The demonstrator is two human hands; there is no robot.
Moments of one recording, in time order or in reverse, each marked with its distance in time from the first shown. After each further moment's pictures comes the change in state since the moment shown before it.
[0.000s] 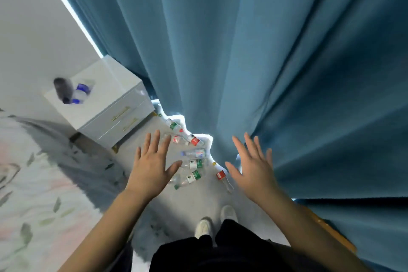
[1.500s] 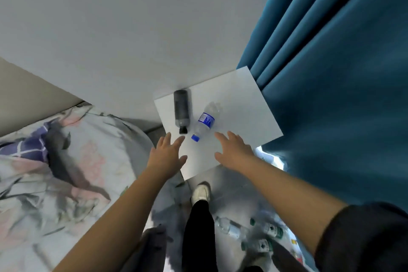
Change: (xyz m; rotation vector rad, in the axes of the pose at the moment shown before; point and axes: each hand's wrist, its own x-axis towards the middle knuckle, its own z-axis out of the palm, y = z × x) left_hand 0.350 -0.630 -0.067 -0.190 -0.326 -0.517; right_hand 0.553 -0.603 0.252 -0.343 -0.723 -0.297
